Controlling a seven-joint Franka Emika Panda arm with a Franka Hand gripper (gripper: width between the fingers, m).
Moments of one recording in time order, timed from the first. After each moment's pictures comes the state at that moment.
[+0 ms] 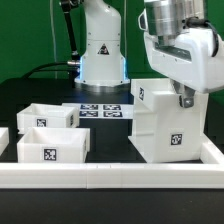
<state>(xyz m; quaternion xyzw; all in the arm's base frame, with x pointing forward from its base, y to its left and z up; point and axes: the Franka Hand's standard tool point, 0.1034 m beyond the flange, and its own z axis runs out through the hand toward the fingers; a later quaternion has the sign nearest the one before) 0.592 0.104 0.100 -0.77 0.63 0.07 0.08</state>
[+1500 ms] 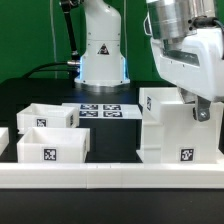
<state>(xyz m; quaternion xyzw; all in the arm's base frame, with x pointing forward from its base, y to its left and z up) 0.643 0.103 0.100 -0.75 0.65 0.06 0.10</state>
